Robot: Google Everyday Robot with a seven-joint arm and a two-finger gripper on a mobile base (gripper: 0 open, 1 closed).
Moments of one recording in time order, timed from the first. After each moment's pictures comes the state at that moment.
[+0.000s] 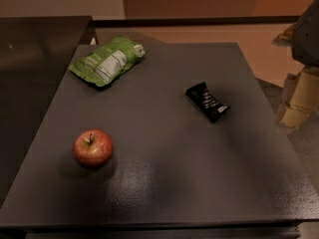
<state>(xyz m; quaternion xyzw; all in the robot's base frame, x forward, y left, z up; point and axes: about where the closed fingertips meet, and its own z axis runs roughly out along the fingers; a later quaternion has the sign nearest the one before) 0.438 -0.217 0.976 -0.60 0.78 -0.03 0.16</state>
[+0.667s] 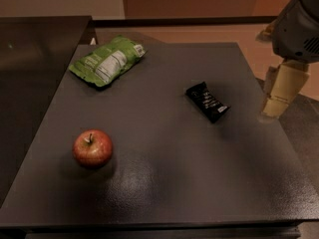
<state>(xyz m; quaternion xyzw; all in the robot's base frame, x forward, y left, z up) 0.464 -0.200 0.971 -0.62 0.77 -0.03 0.17</state>
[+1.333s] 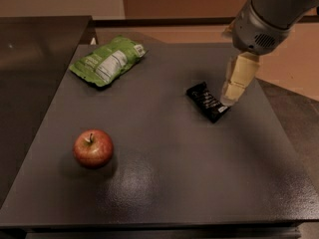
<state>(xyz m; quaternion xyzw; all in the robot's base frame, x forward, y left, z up) 0.535 -0.154 0.944 -0.64 0.74 0.01 0.20</state>
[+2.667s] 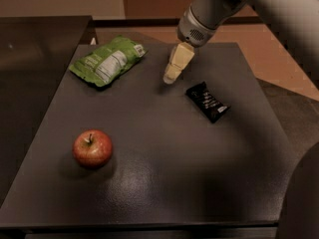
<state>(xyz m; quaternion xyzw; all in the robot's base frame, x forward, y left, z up) 0.657 -0.050 0.898 -0.62 0.74 0.10 0.26</state>
